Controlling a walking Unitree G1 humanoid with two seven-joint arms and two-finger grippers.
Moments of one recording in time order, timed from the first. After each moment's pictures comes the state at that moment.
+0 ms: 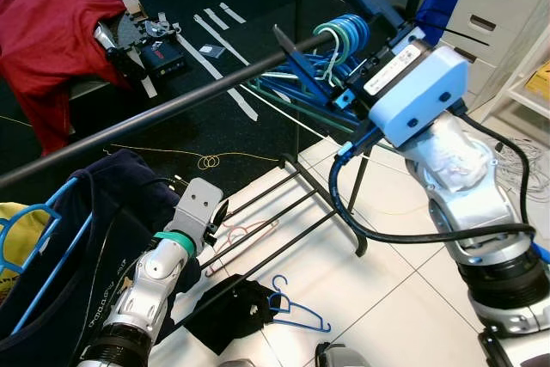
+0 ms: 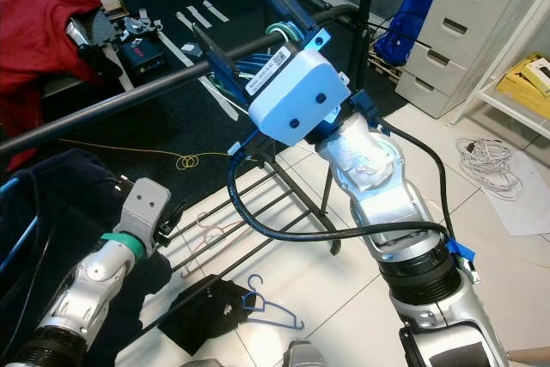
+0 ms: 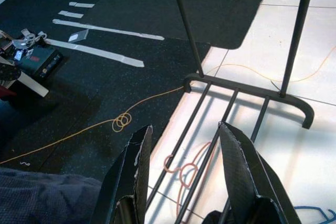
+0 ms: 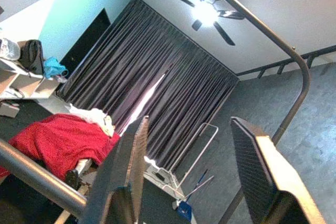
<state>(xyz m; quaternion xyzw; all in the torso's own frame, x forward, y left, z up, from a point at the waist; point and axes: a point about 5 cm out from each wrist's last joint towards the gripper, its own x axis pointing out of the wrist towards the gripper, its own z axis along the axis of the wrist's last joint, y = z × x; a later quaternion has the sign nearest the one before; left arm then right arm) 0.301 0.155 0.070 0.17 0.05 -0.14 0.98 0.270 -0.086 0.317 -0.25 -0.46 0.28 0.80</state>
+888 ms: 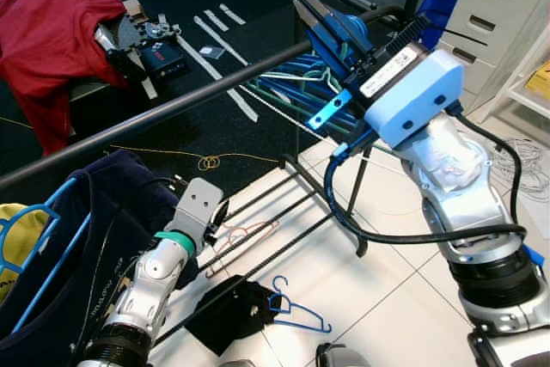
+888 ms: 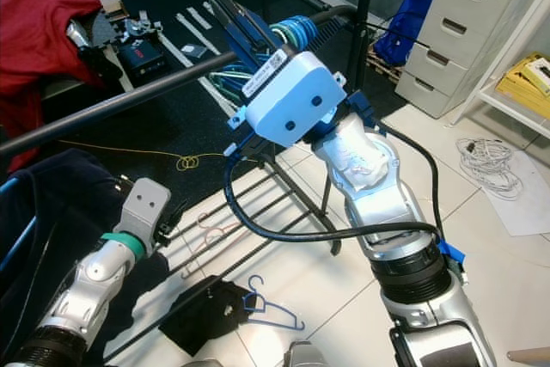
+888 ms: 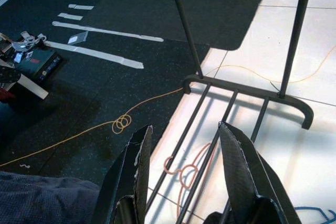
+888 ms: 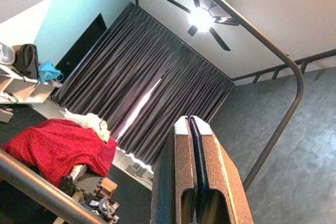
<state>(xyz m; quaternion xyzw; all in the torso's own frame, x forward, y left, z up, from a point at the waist) 0.301 0.155 0.070 0.17 0.05 -0.14 0.97 0.271 -0.085 0.317 -0.25 -0.47 0.28 0.80</state>
